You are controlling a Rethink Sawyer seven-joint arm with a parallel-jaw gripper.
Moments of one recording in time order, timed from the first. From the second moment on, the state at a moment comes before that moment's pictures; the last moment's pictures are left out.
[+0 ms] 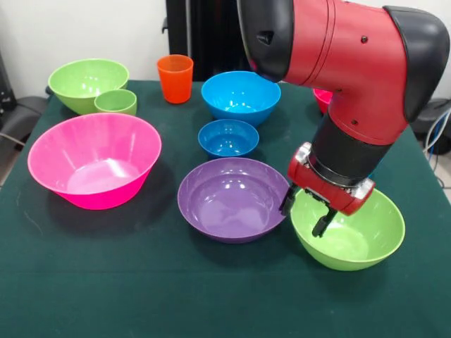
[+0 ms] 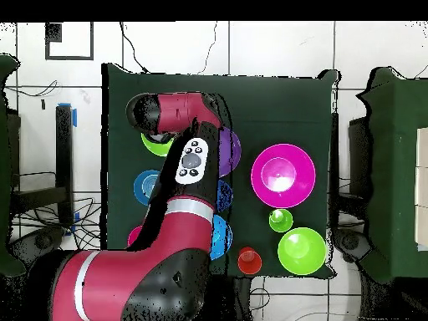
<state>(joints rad) 0.08 -0.16 -0.25 0.92 0.02 0.87 2.39</state>
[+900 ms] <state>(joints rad) 0.02 -0.26 -0.20 0.94 0.03 0.89 2.39</state>
